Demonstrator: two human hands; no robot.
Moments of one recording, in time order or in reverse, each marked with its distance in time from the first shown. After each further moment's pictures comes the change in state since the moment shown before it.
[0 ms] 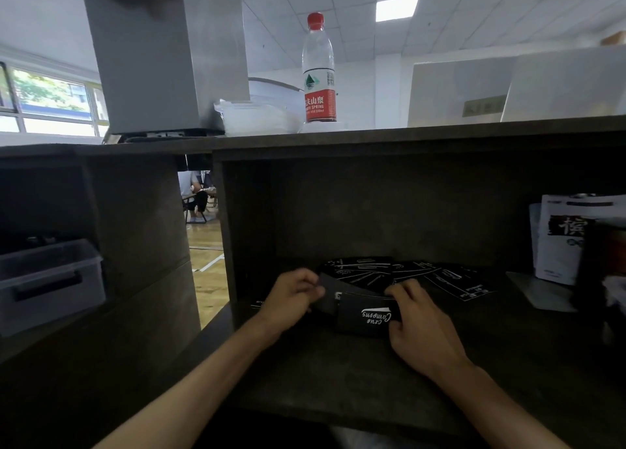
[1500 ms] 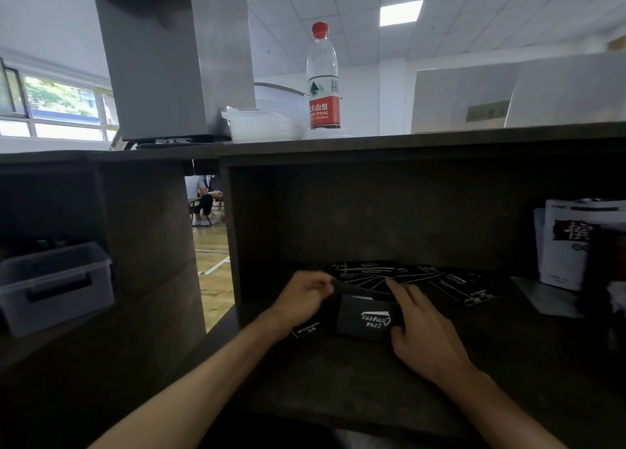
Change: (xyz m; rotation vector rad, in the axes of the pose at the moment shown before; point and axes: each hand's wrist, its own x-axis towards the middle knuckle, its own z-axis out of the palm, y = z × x) left_hand 0.012 0.009 0.006 0.052 -0.068 0.033; right_hand 0.000 0.000 0.001 0.075 -0.059 0.034
